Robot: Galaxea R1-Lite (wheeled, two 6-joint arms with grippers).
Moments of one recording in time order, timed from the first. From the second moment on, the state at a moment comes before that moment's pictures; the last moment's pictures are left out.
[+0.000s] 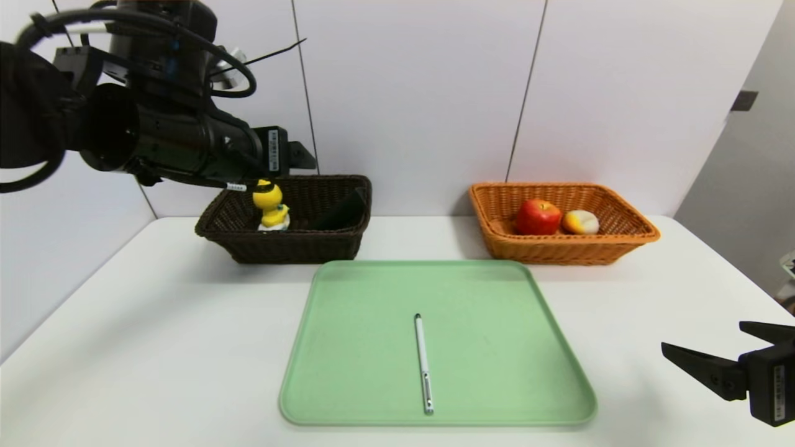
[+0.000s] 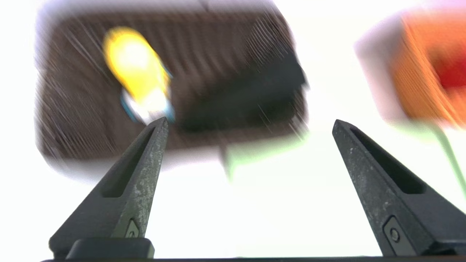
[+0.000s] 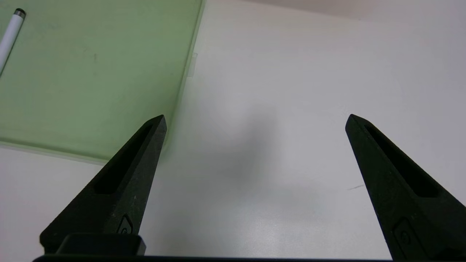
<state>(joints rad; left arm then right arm) -0.48 1.65 -1.56 0.38 0.23 -0.30 0.31 1.02 -0.56 0.09 -0.16 0.02</state>
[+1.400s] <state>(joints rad) -0.97 2.08 -1.97 0.98 0.35 -0.79 0.30 1.01 -0.49 0.09 -0.17 0.12</state>
